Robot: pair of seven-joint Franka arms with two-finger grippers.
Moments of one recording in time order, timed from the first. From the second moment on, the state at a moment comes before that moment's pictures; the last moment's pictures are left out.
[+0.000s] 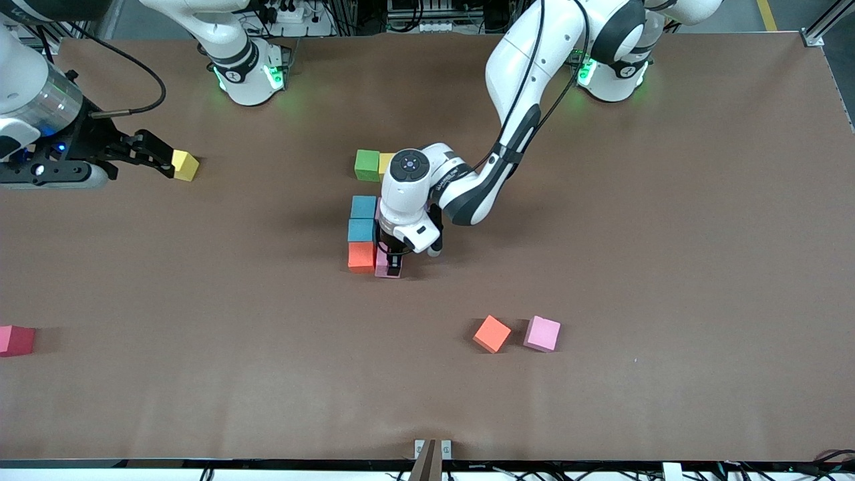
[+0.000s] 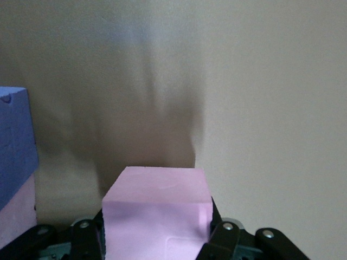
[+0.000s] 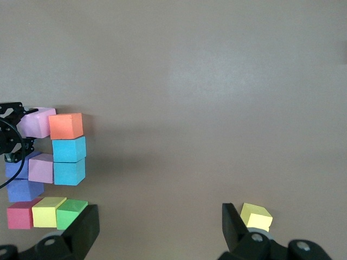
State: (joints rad) left arm -0.87 1.00 0.01 -1.20 0.03 2.49 -2.46; right arm -0.03 -0.04 0.16 -1.66 0.02 1.59 0.12
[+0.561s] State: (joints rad) left arm -0.87 1.01 0.01 -1.20 0.03 2.50 -2.45; right arm -0.03 -0.05 0.16 -1.65 0.02 1.59 0.12
